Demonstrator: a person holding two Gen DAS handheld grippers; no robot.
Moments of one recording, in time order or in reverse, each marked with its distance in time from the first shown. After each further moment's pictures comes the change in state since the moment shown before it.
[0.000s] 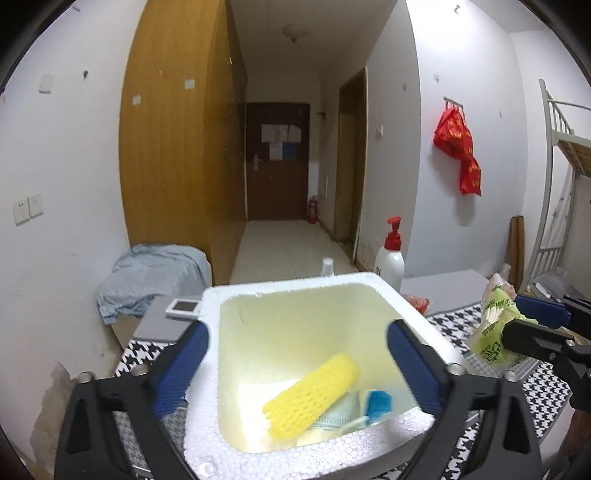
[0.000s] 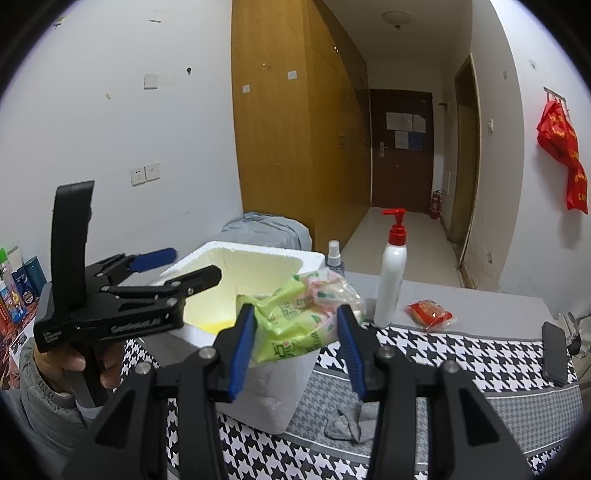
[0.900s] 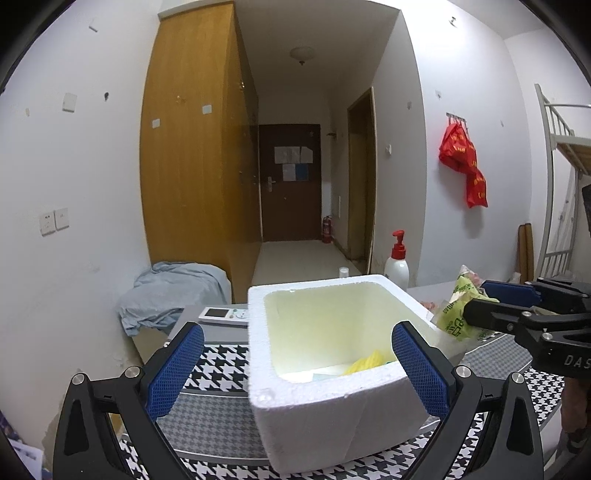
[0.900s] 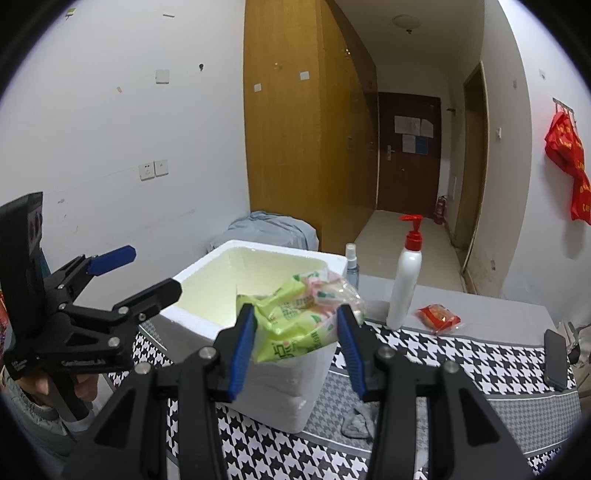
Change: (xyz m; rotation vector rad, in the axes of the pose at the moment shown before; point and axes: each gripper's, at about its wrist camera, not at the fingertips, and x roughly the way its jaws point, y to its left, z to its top) left arm -0.055 0.014 -0.017 0.013 -0.069 0.058; right arm 0.000 0.022 0.001 -0.040 0.001 0.015
